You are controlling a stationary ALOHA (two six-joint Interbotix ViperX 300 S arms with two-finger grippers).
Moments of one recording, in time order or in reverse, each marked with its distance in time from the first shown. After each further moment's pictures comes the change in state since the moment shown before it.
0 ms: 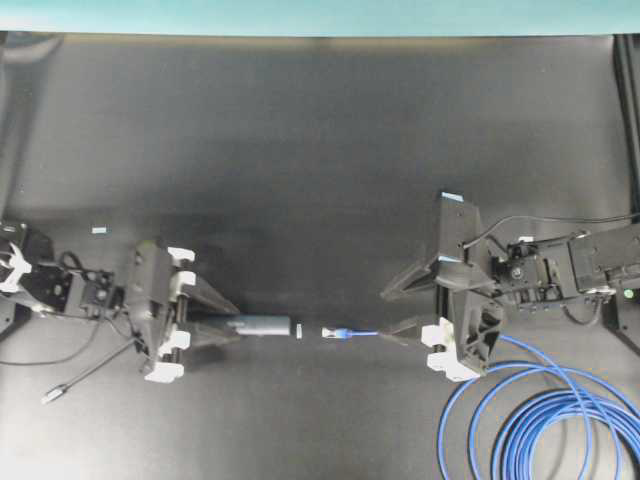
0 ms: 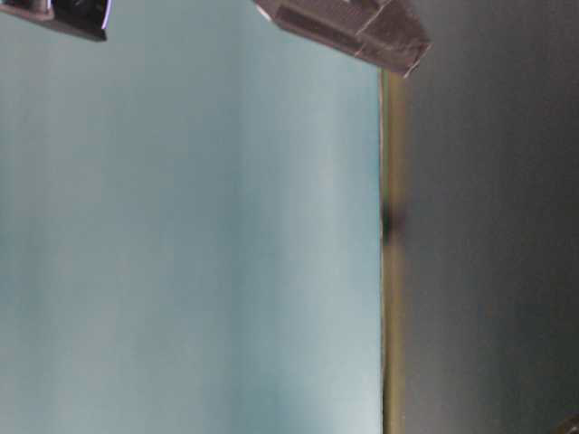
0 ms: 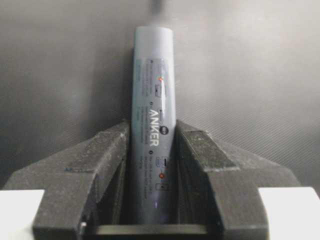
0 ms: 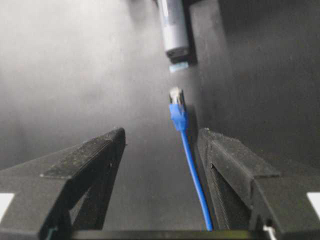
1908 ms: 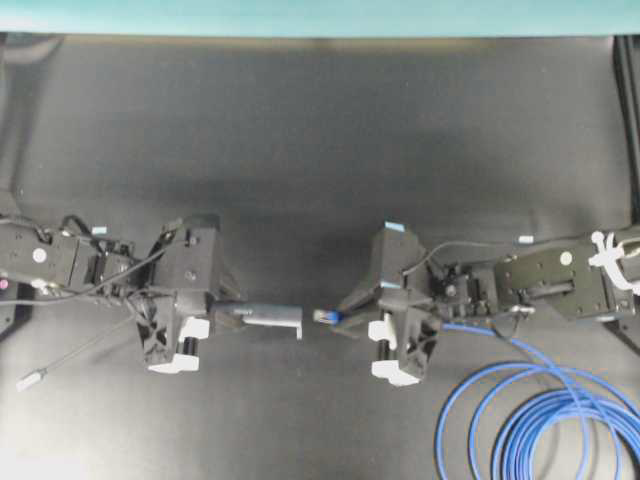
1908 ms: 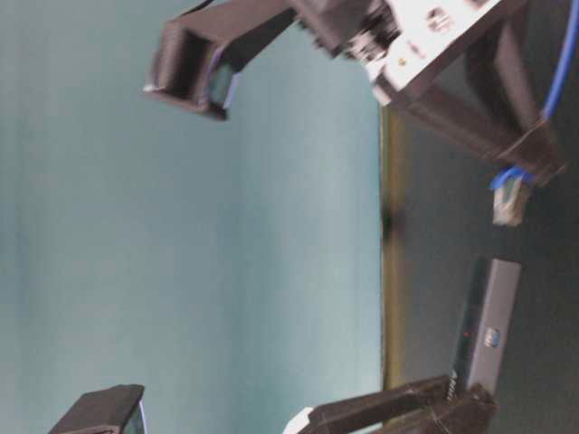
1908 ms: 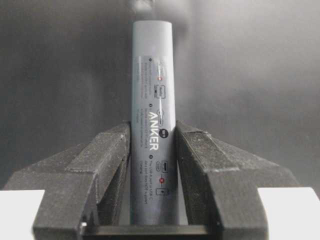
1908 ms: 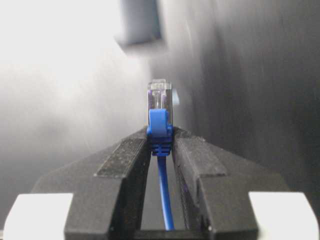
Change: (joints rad) left arm 0.025 -0.426 -0.249 0.002 0.907 0.117; right arm -0.009 0.316 -0.075 0.014 -0.325 -0.075
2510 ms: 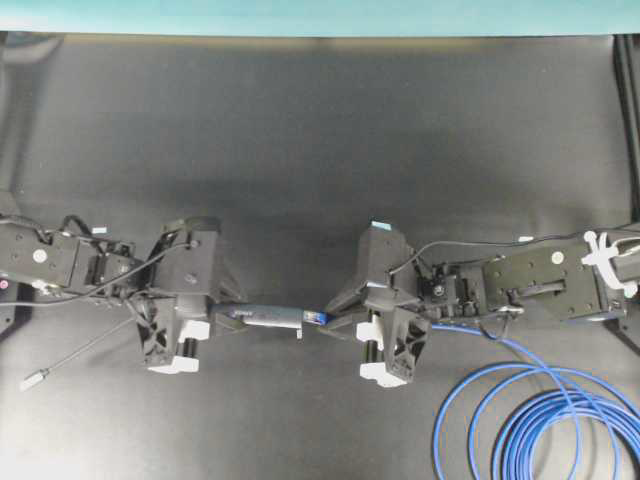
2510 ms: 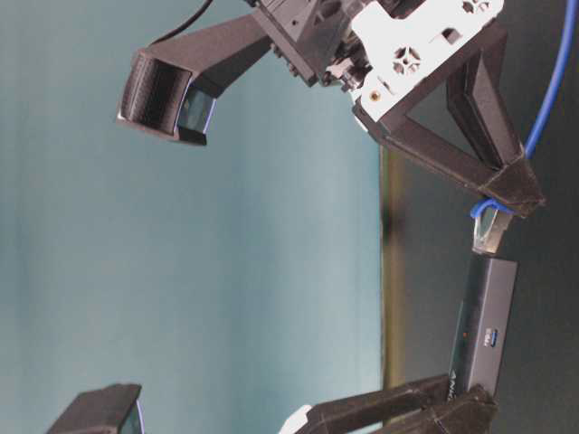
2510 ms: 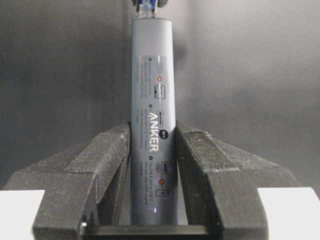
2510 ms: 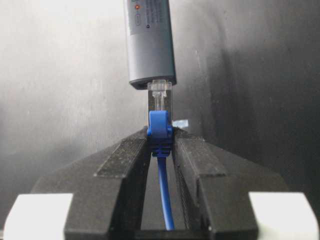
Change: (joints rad) left arm 0.000 0.000 -0.026 0.000 0.048 0.017; right arm 0.003 0.011 -0.046 0.002 0.055 -0.002
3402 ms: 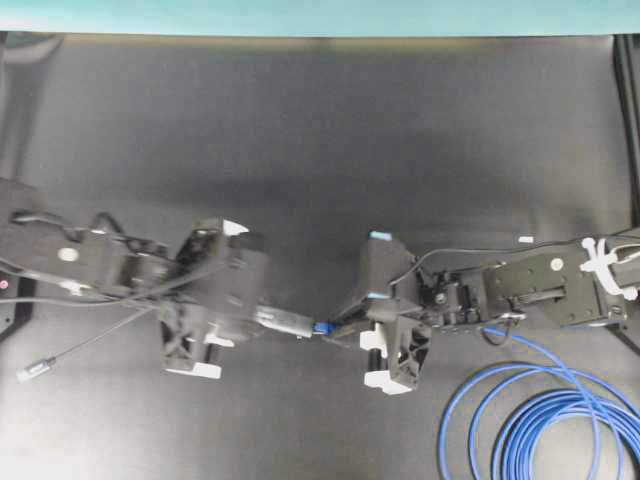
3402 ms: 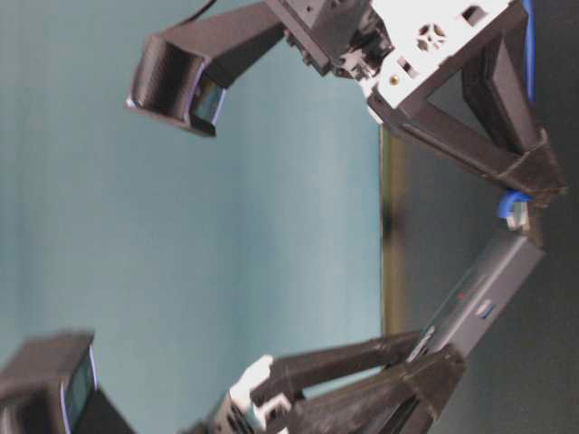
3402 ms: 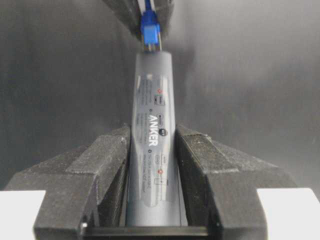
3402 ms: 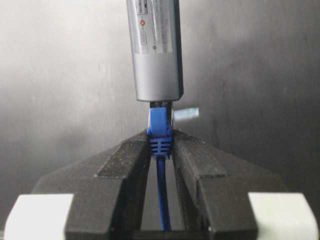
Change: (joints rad) left arm -0.002 0.015 -0.078 0.000 0.035 0.075; right arm 0.009 0.000 0.031 -0.005 -0.094 -0.002
